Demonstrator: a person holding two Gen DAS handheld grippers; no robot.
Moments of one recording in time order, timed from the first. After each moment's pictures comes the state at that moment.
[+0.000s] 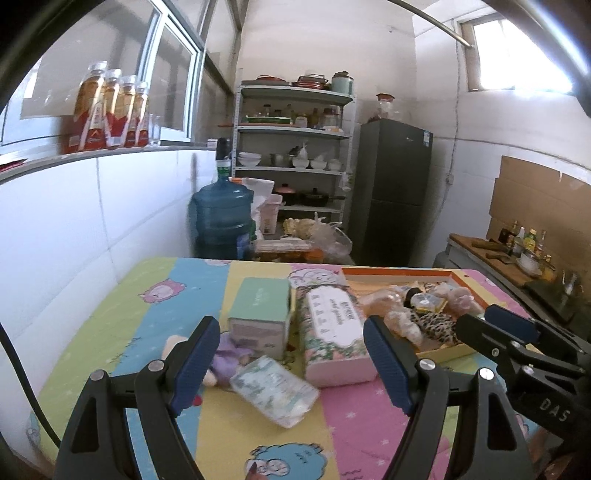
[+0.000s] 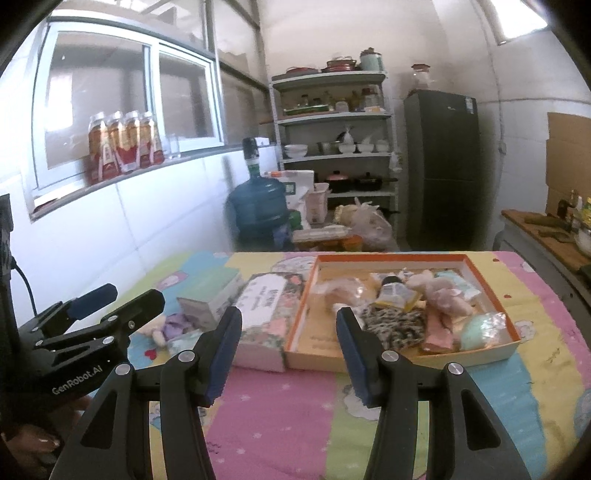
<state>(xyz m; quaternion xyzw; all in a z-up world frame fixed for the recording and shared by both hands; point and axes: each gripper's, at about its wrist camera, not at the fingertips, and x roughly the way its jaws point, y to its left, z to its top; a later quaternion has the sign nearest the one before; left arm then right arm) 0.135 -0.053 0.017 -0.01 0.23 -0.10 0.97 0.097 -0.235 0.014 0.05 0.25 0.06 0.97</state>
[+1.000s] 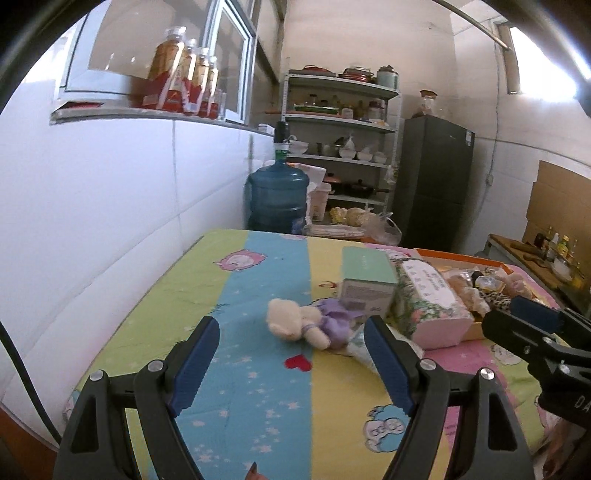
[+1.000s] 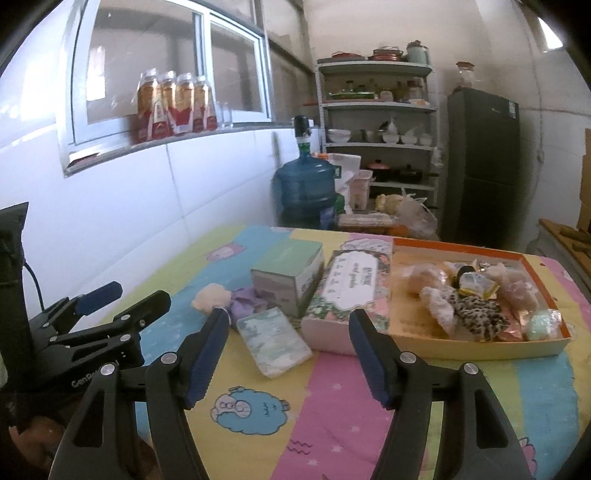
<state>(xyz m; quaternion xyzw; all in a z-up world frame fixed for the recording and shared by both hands) 0.121 0.045 -0.015 -0.03 0.26 -0.02 0.97 0.102 -0.144 -0.005 0.01 0.27 0.13 0.95</state>
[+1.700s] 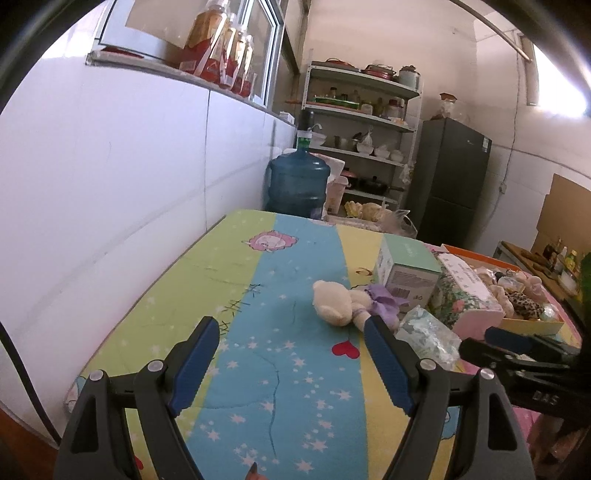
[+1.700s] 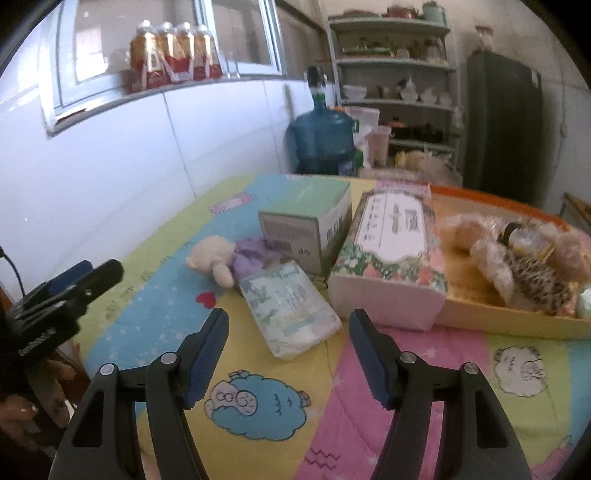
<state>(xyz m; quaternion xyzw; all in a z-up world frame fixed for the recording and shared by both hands) 0.131 0.093 -0.040 -0.06 0.27 -0.01 0.96 0.155 -0.129 -0.066 0.03 0.37 0.16 0.92</state>
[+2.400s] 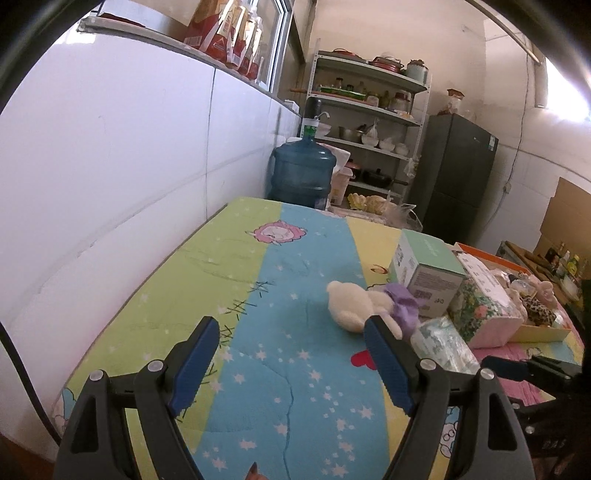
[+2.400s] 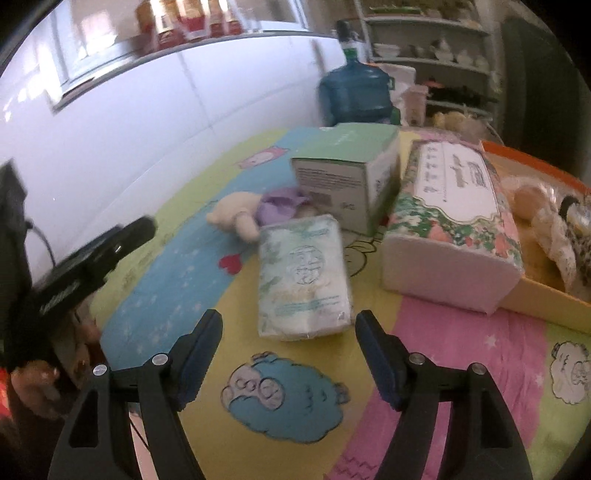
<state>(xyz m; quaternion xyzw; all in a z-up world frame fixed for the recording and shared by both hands) 0.158 0.104 -0.055 -0.07 0.29 -0.01 0.95 0.166 -0.110 -0.082 0.01 0.42 0.22 0.88</state>
